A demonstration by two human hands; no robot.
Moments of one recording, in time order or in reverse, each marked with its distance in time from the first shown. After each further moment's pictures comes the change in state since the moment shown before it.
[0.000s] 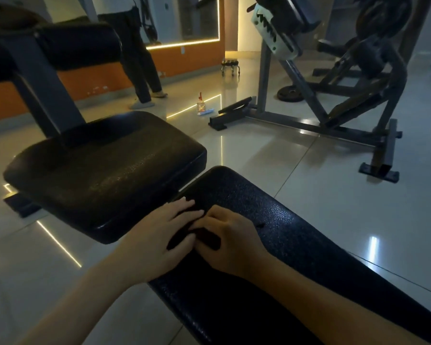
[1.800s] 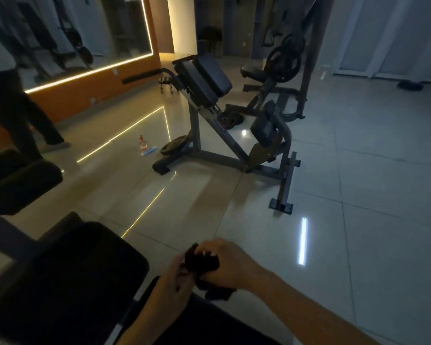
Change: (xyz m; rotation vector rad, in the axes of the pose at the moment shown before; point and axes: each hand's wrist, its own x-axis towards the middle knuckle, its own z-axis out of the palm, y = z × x) left_hand 0.169 0.232 -0.251 -0.773 -0.035 -0.295; right_hand 0.159 -0.042 -0.431 0.131 -0.396 0.646
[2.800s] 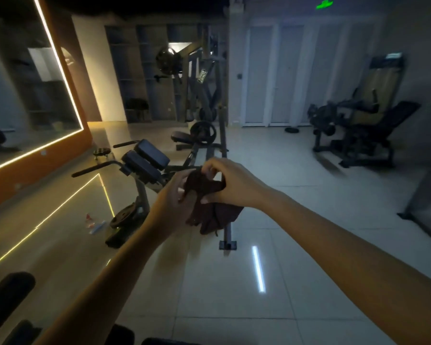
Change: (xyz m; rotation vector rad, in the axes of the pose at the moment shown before) left_hand -0.072 0.459 -0.202 0.010 -0.032 0.763; right_hand -0.185 -0.306 -0.354 -0.198 0.574 -0.096
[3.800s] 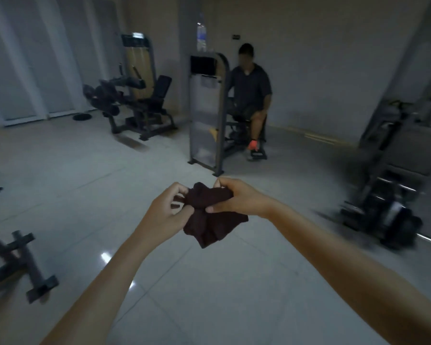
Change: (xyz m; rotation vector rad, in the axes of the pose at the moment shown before) left_hand -0.068 0.268 0.344 -0.518 -0.818 0.253; right_hand -0.470 0.039 -0.208 0.167 0.431 1.035
